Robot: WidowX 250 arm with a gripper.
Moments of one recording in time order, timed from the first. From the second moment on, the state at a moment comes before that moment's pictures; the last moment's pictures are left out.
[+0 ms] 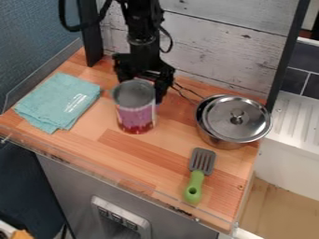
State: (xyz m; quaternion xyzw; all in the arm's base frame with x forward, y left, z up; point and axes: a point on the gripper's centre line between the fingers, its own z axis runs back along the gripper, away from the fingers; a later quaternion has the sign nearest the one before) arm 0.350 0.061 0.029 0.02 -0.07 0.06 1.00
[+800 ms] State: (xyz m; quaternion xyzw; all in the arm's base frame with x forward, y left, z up) arm 0.316 0.032 0.055 0.00 -0.08 0.02 1.00
